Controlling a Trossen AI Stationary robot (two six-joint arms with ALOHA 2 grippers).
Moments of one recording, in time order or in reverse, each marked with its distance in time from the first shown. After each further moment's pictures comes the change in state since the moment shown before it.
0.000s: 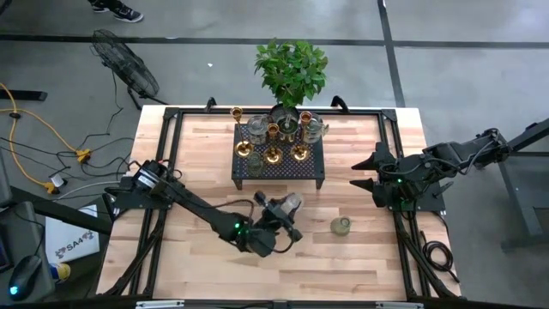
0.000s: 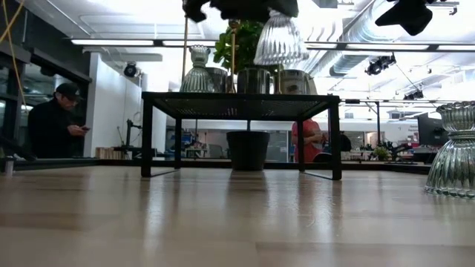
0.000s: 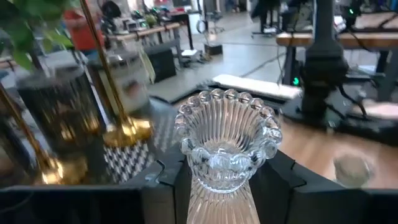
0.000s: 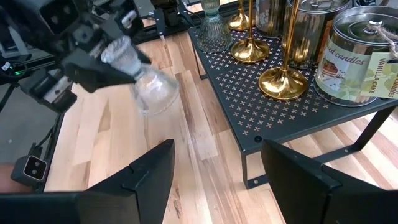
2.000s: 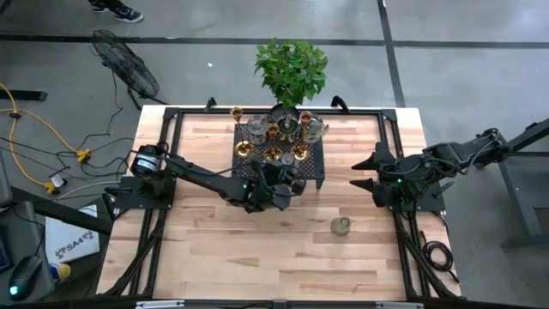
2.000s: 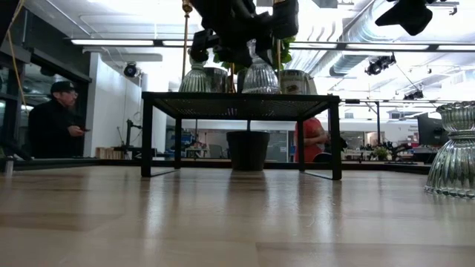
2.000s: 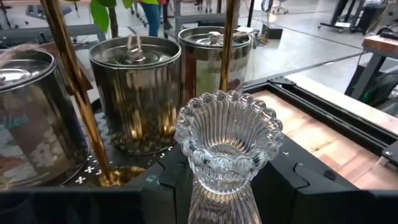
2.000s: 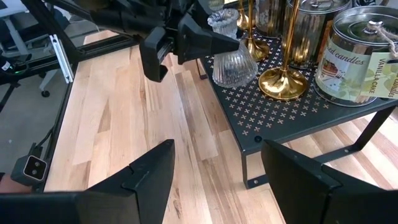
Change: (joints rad) left arm 0.262 -0.084 0.011 -0.345 0.073 -0.401; right arm 0.000 0.000 0.000 0.000 0.000 0.000
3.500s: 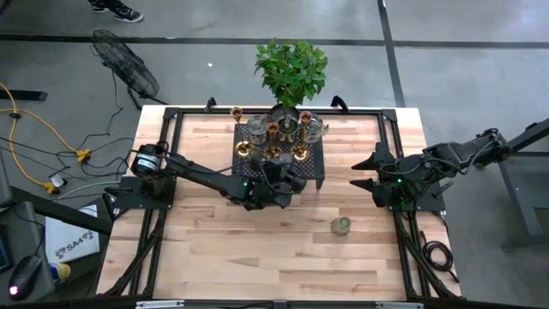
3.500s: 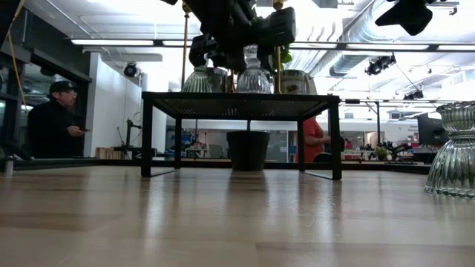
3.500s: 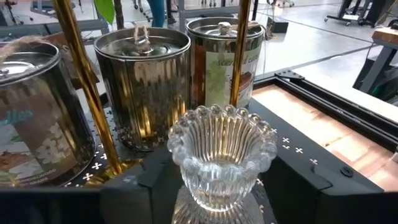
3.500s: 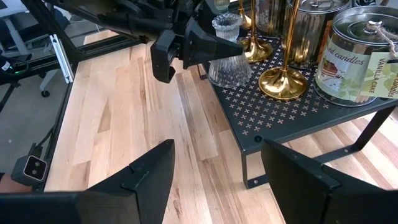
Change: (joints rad) left arm 0.021 0.002 0.001 -0.068 0.015 -0.049; right arm 0.000 0.000 0.000 0.000 0.000 0.000
